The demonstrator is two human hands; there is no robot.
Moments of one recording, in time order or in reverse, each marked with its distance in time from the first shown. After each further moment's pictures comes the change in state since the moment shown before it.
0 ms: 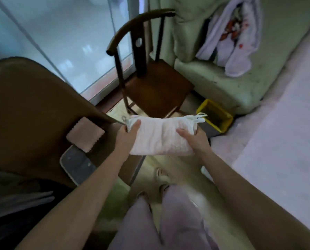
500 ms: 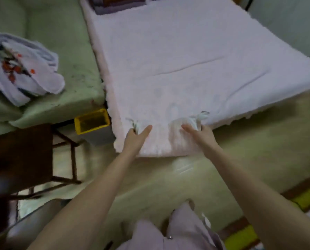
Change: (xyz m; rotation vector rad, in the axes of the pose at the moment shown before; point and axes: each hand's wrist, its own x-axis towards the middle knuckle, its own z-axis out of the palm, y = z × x) left_hand -0.297 -0.069 0.313 0.702 -0.870 0.429; right_hand -0.297 0.244 -0.291 0.586 0.864 0.325
